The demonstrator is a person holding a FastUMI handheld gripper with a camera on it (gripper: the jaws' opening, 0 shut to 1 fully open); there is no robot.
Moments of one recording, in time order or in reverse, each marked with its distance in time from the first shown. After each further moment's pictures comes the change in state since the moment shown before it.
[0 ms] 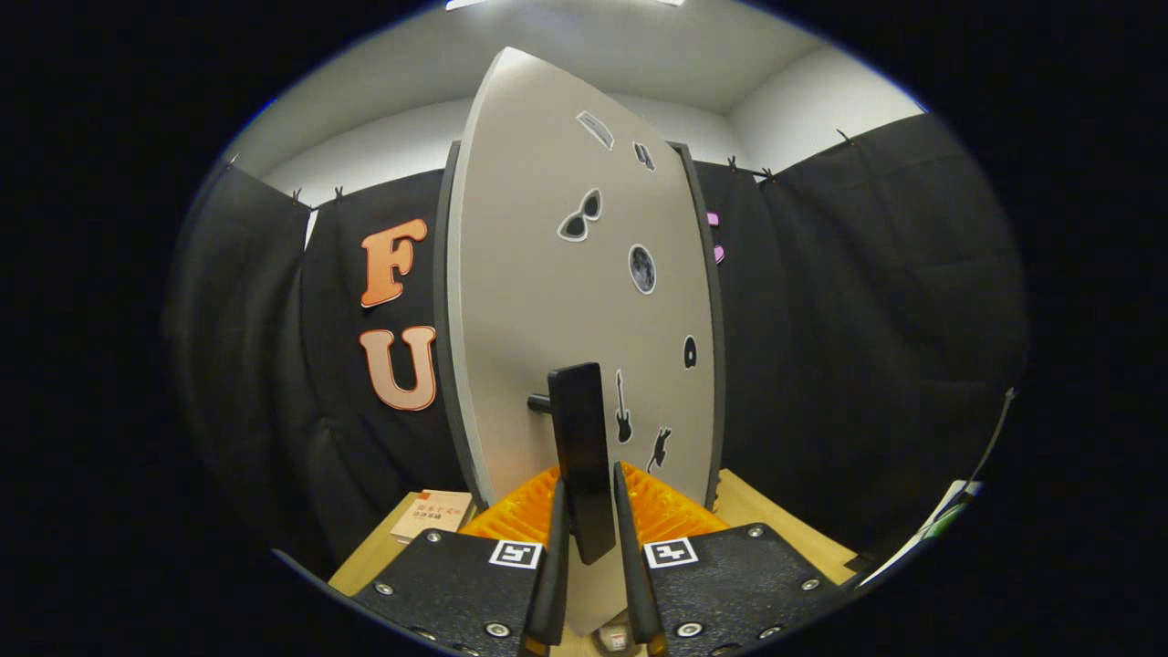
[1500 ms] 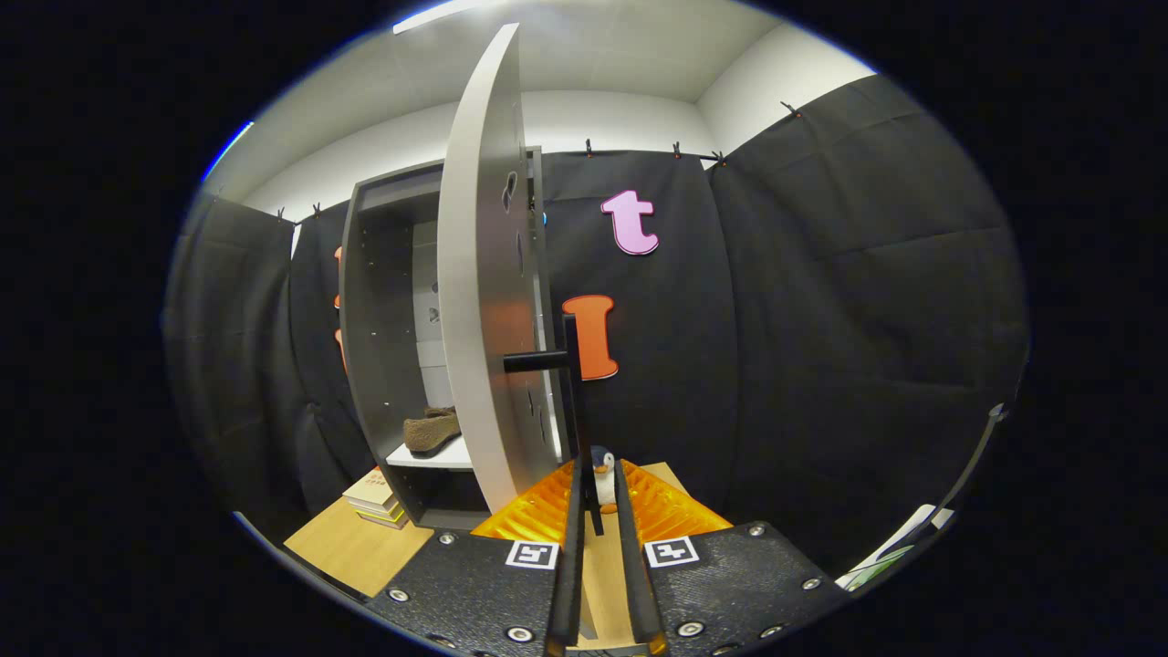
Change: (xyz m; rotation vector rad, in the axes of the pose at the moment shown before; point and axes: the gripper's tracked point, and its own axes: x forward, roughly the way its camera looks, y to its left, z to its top) arm -0.046 -0.256 -0.024 0.057 0.020 0.029
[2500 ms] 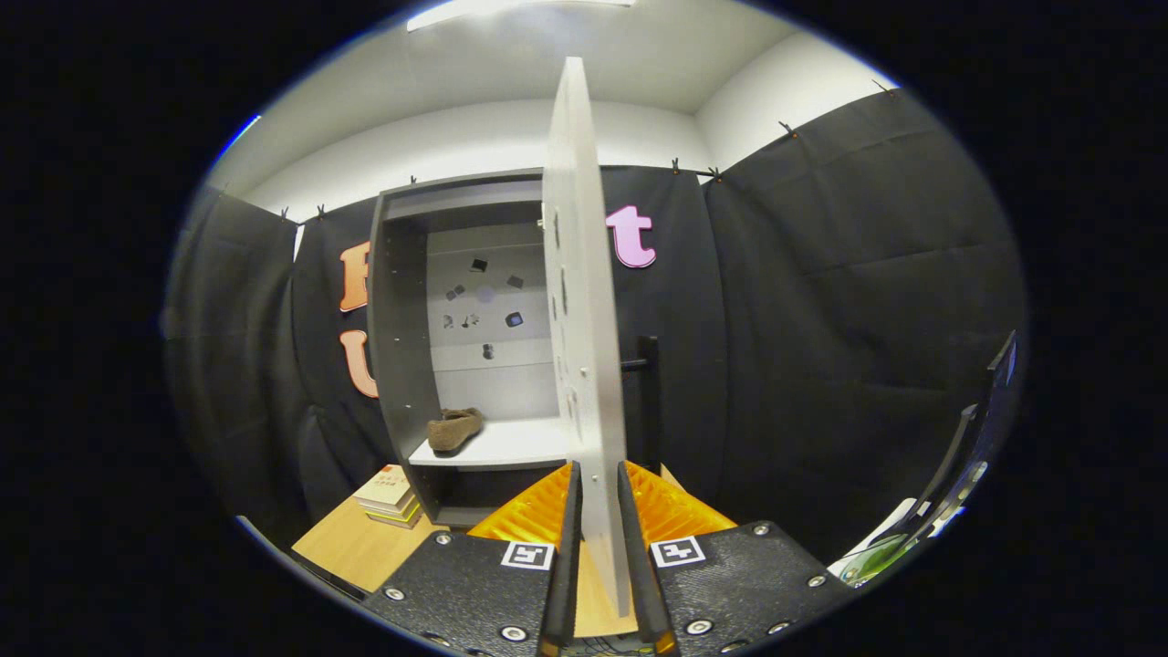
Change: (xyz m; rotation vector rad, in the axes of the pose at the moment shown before) arm -0.082 0.058 0.017 -0.018 -0.012 -0.029
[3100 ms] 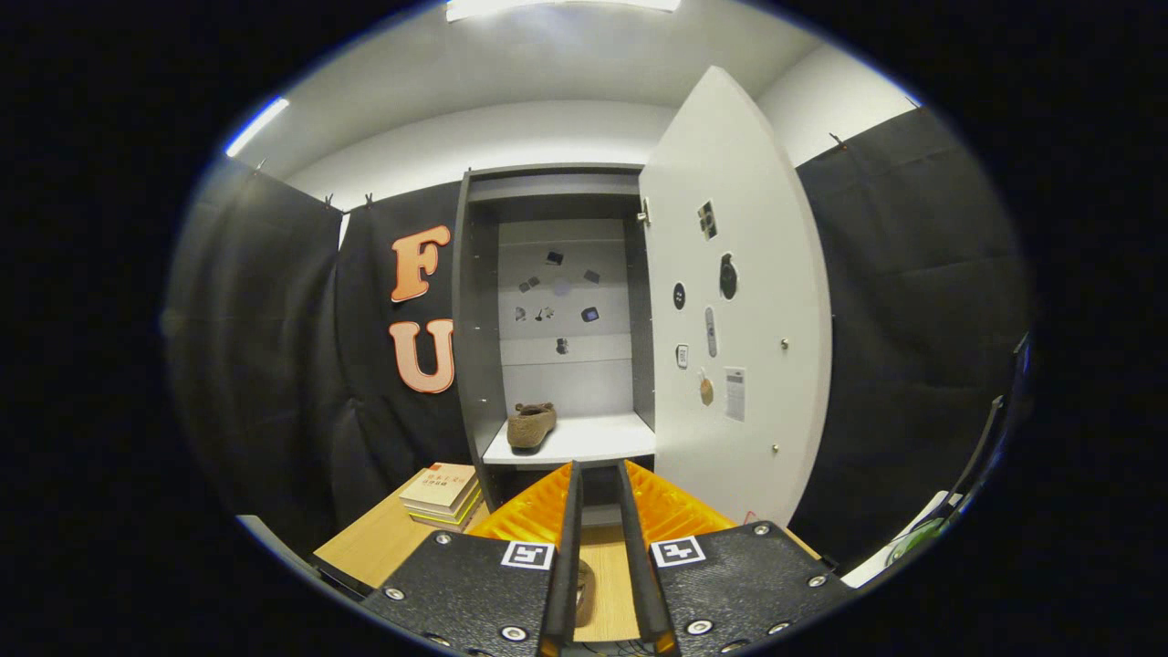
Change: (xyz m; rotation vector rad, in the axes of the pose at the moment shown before) arm -0.007 0.135 -0.024 -0.037 -0.010 0.088
